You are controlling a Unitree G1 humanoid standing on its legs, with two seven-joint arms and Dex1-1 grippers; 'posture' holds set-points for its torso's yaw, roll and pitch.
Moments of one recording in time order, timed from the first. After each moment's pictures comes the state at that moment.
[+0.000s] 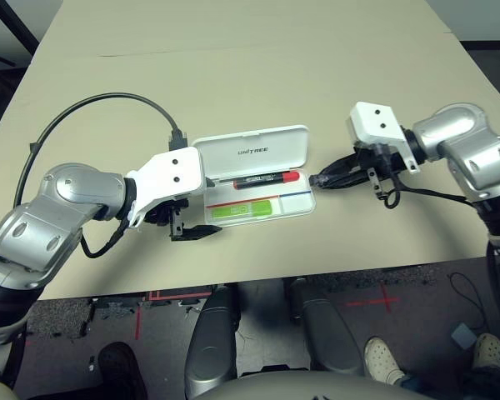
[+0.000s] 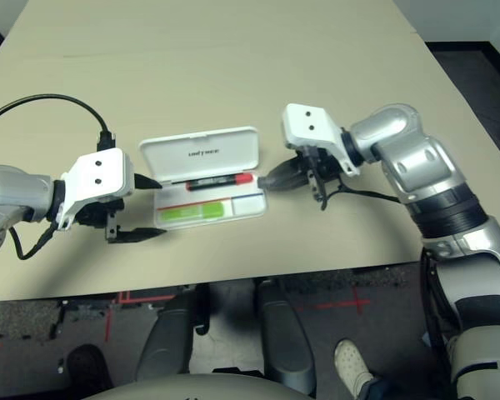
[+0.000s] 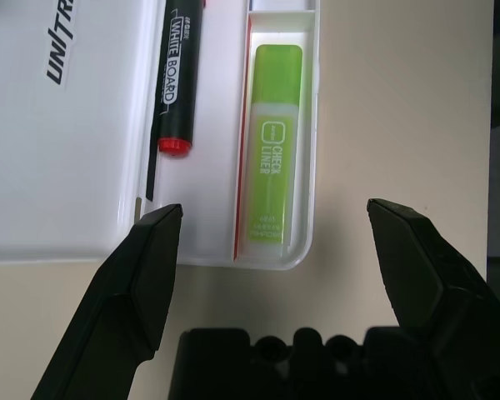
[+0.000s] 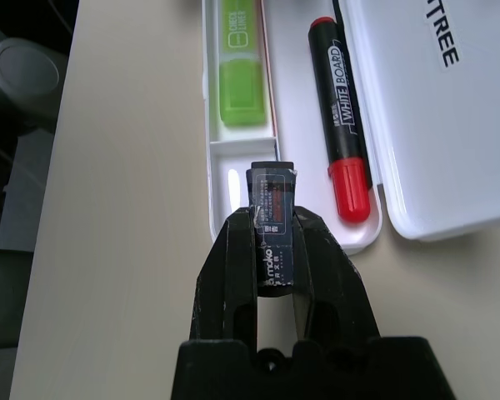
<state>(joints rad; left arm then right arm) -0.42 1.05 -0.12 -0.53 -0.36 0.77 -1.07 -0.84 -0.73 0.35 0.11 0.20 0.35 1.46</state>
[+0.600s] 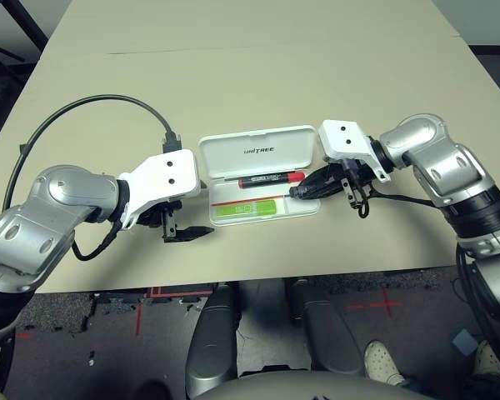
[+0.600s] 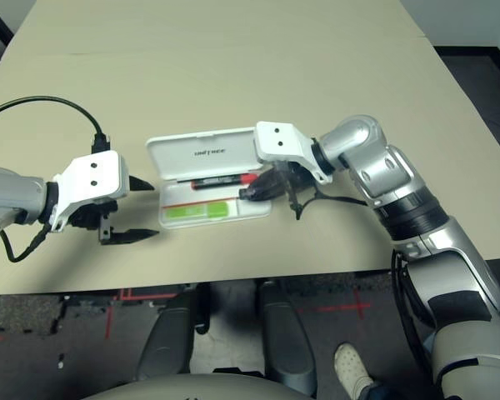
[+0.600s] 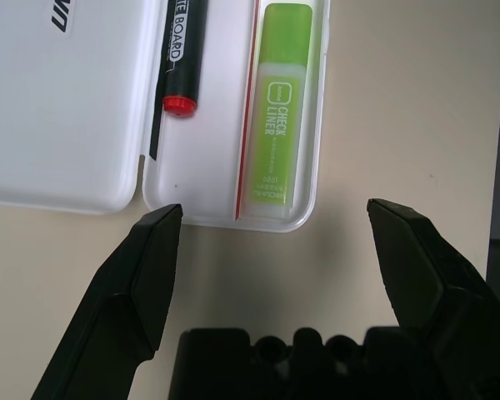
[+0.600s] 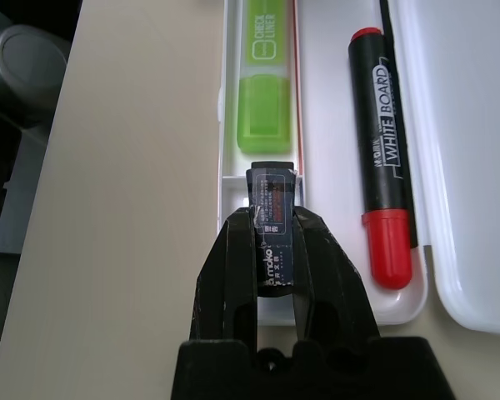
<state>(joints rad) -0.40 1.08 -0.11 -0.54 -0.35 0.76 -1.07 -0.83 -0.65 0.42 0.12 0.11 0.35 1.45</state>
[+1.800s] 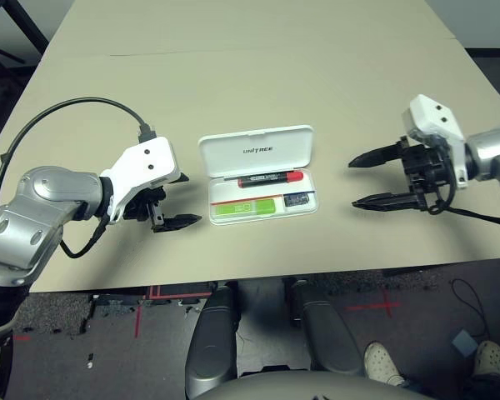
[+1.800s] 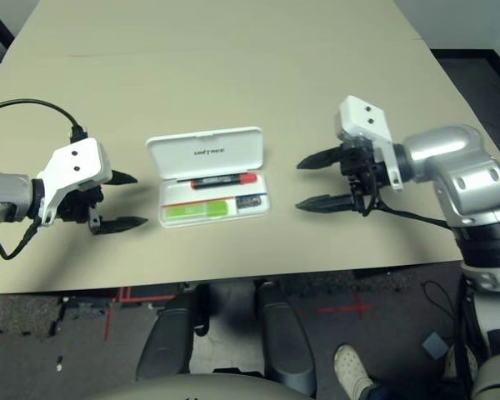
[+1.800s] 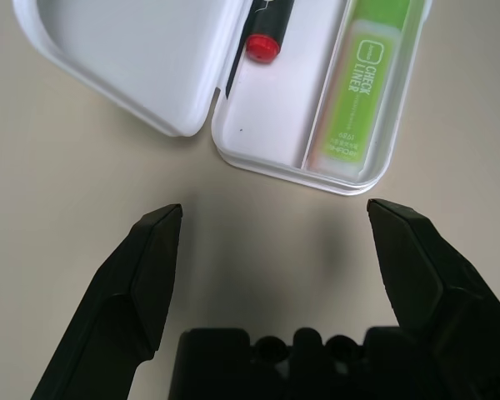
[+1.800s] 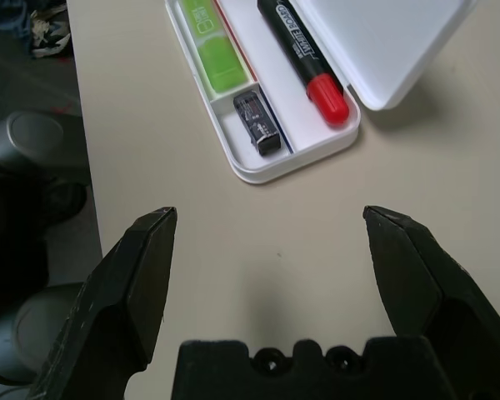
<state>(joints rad) -0.36 1.04 -0.03 -0.33 -0.35 0.73 -1.04 -0.53 -0.94 0.02 -0.08 0.39 0.60 1.40</state>
